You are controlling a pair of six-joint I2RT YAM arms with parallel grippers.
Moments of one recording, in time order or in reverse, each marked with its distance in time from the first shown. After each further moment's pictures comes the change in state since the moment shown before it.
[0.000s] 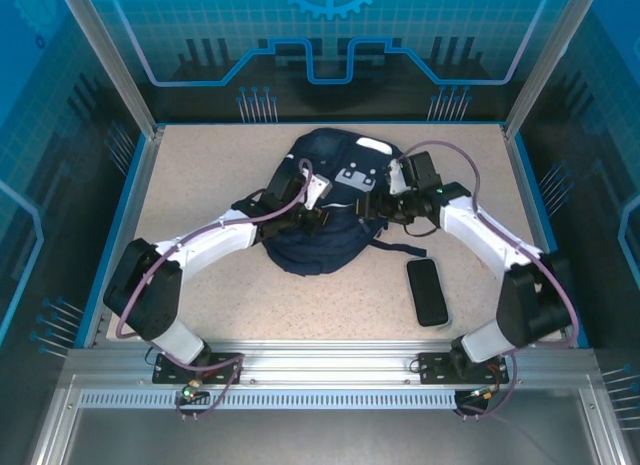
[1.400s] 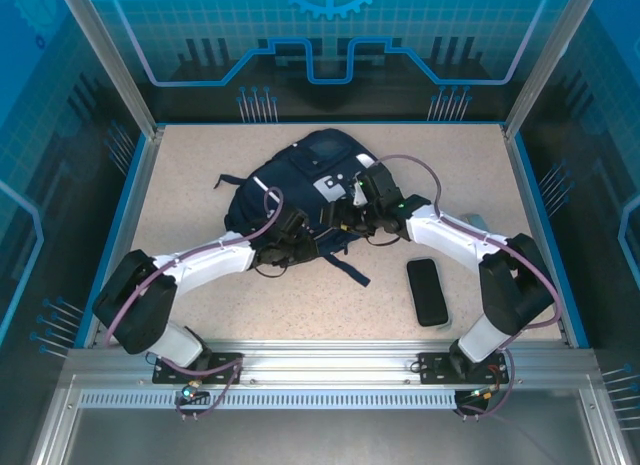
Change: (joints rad) left arm -0.097 -0.063 -0.179 -0.160 -0.147 -0.823; right arm 0.225 0.076 -0.054 0.225 0.042 0.290
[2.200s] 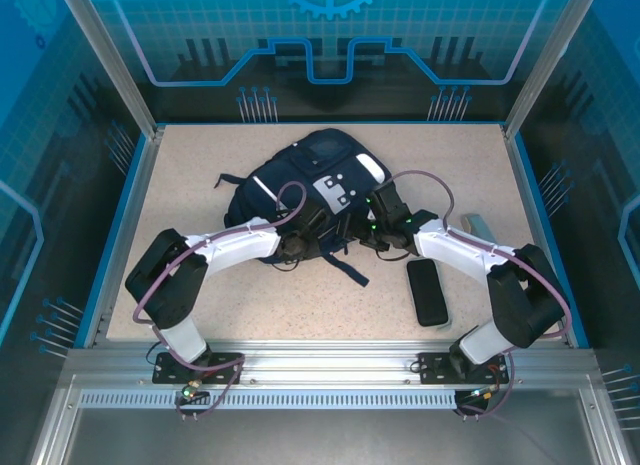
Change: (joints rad) left arm -0.043 0.193 0.194 -0.192 -0.160 -0.065; right arm 0.000 -0.084 -0.151 -0.006 0.190 0.064
